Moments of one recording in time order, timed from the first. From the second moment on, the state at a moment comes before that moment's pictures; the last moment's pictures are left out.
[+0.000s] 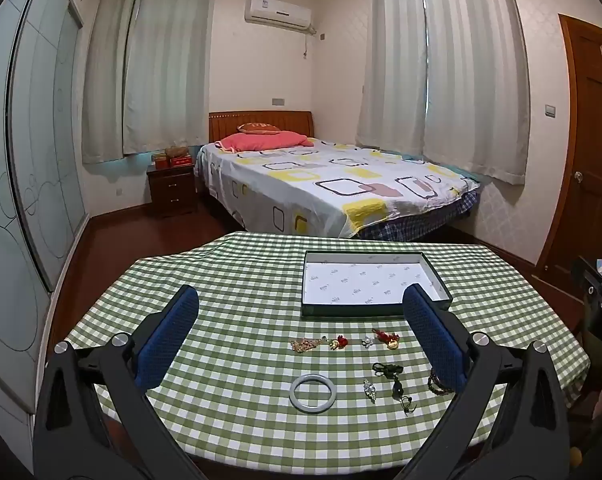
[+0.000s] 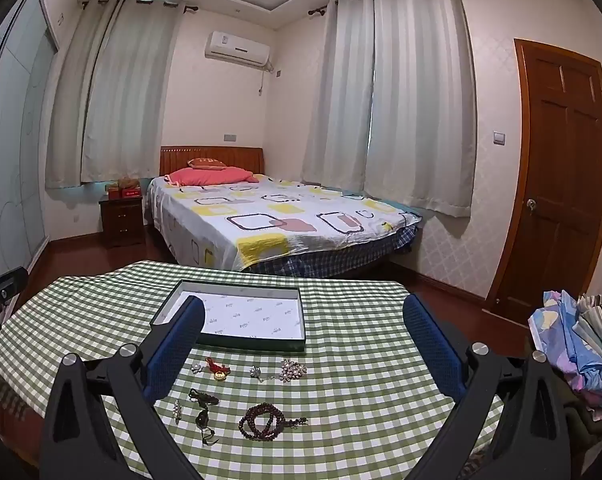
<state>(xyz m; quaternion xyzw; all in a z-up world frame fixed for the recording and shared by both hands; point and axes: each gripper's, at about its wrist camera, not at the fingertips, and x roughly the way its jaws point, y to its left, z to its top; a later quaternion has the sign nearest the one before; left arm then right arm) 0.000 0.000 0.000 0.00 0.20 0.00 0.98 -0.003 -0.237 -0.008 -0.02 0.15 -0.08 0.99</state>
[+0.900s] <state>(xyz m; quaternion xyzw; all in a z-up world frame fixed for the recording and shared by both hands) -0.006 -0.004 0.012 -0.01 0.20 0.00 0.98 -0.004 -0.236 -0.005 -0.02 0.15 -0.08 0.99</state>
